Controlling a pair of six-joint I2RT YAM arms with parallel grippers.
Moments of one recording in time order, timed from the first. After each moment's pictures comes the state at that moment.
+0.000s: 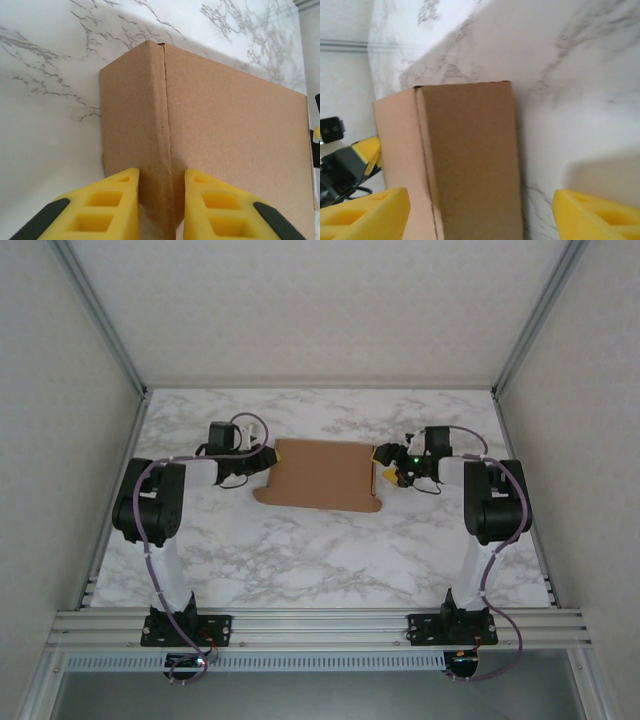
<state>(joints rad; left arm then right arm) -0.12 1.96 1.06 0.13 0.63 -0.50 0.10 1.96 1.05 0.01 -0.82 0.68</state>
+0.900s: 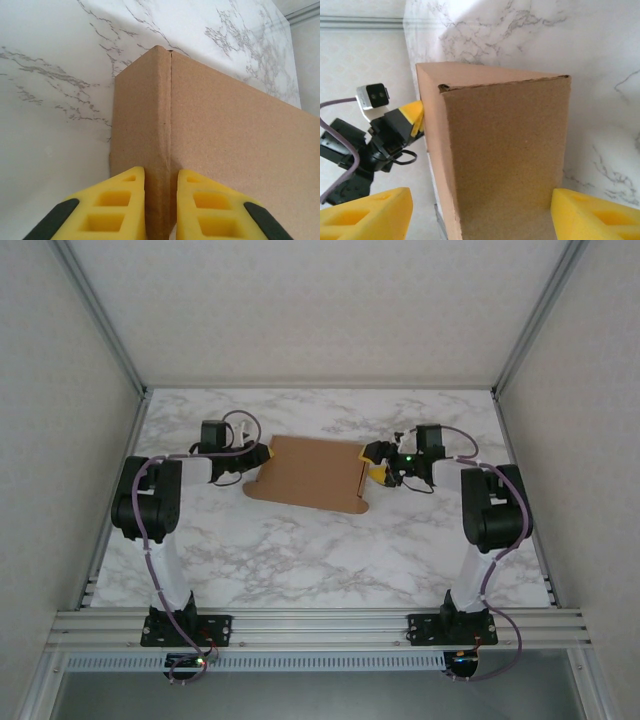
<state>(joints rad) -0.08 1.99 1.07 0.17 0.67 -0.50 0.17 1.87 1.02 0.03 -0.90 0.82</state>
